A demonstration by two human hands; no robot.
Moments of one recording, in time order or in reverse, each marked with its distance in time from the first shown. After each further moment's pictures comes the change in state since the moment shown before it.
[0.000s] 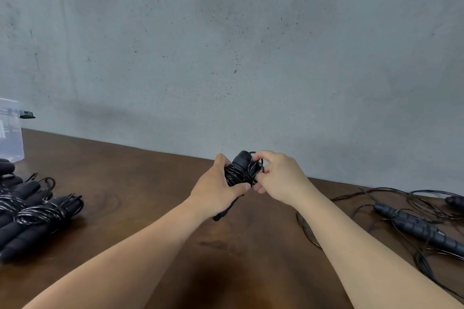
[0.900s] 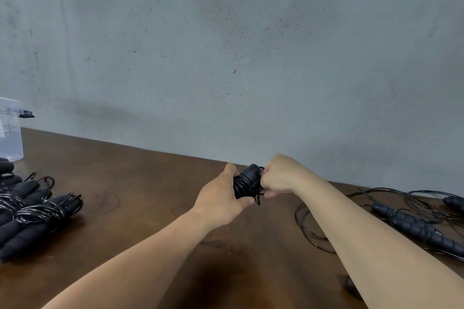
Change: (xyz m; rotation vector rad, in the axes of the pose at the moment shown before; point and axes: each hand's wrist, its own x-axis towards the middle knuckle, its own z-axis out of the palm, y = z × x) left_hand -0.008 -0.003 0.017 0.213 -0.032 0.062; right_hand 0.024 -0.003 -0.011 -0.329 -0.226 0.303
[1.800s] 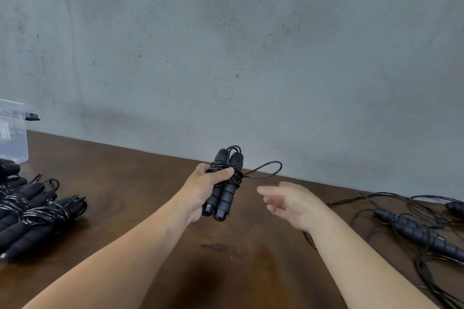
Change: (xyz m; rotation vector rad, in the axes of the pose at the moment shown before) left_hand 0.003 -0.009 -0.037 -1.073 -0.009 -0.402; right_hand -0.013 0.044 0.038 1.177 -0.088 0.138
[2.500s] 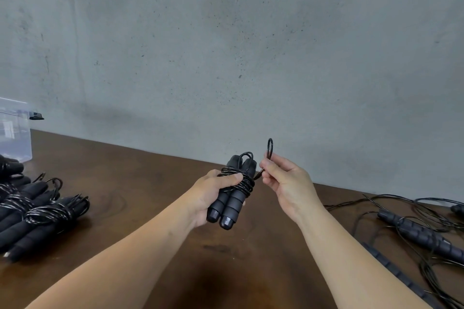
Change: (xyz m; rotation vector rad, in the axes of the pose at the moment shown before) left_hand -0.004 -0.003 0.002 -0.046 -0.171 -0.087; right_hand -0.003 -0.016 0.030 0.318 -0.016 -0.431
